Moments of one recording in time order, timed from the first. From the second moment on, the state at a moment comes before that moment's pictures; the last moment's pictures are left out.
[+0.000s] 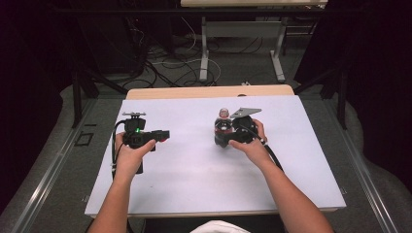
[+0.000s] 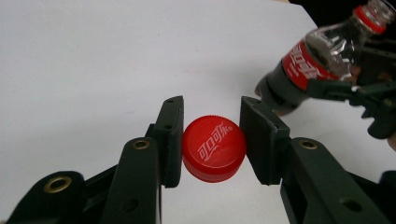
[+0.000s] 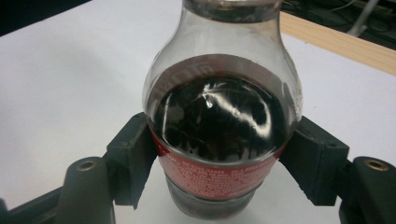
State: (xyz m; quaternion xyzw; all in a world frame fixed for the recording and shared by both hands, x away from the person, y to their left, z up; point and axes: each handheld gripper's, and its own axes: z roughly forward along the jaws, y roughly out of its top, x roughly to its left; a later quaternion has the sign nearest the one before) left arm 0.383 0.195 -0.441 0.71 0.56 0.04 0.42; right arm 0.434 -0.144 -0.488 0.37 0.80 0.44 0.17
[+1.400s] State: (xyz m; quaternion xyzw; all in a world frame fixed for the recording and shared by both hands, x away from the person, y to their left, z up) left arm 0.386 0.198 -0.449 0.71 0.56 0.03 0.42; right arm 0.470 -0.105 -0.524 0.37 0.80 0.44 0.18
